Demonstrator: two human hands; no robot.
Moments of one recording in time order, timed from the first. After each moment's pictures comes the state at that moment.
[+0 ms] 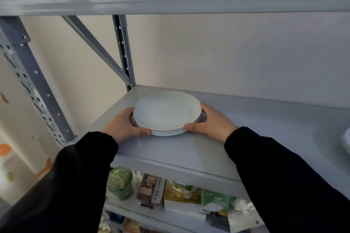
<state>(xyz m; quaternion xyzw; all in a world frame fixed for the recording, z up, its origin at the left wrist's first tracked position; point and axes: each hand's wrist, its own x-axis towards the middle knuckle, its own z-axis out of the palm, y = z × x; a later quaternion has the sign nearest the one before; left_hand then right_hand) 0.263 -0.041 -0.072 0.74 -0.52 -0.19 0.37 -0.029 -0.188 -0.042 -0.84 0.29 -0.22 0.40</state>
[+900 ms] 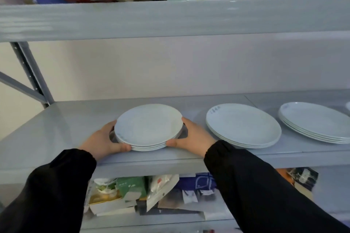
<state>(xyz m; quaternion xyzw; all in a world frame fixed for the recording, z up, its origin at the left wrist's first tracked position) 0.016 -0.079 -0.050 0.69 -0.61 -0.22 0.33 -0.283 -0.163 -0.051 -0.80 0.40 -0.27 0.36</state>
